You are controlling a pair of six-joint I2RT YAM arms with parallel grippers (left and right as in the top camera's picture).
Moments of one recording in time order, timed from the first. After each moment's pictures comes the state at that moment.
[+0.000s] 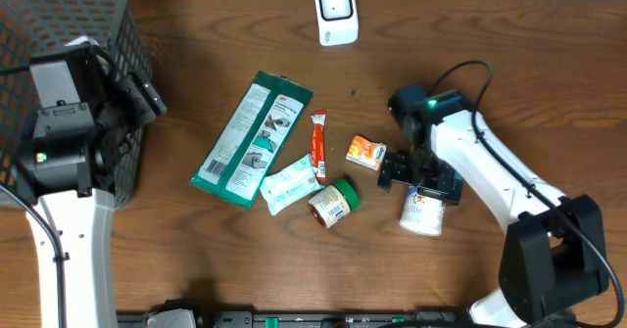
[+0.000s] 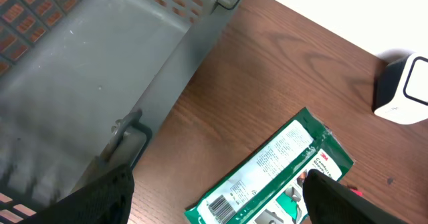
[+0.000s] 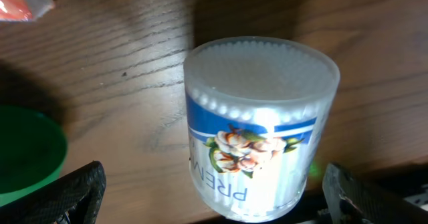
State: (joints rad) left arm 0.17 1.25 1.38 -0.92 -0.03 -0.33; right arm 0.39 1.74 1.26 -1.29 0.01 0.72
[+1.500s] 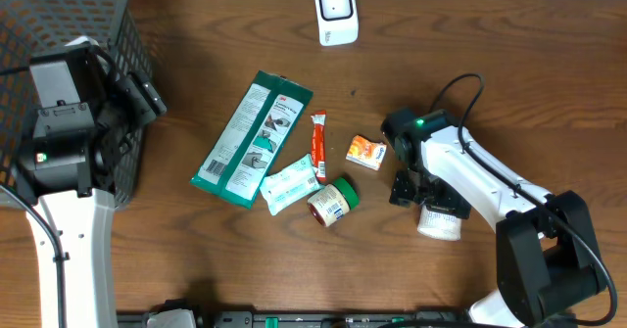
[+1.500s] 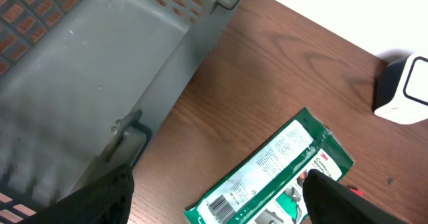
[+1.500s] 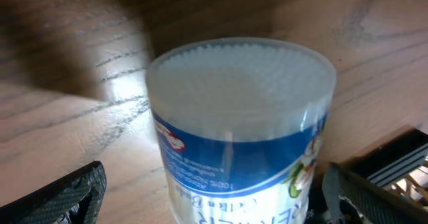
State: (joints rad) left arm 0.17 1.25 1.38 -0.92 -0.03 -0.33; right arm 0.42 1.74 1.12 -1.25 0.21 0.81
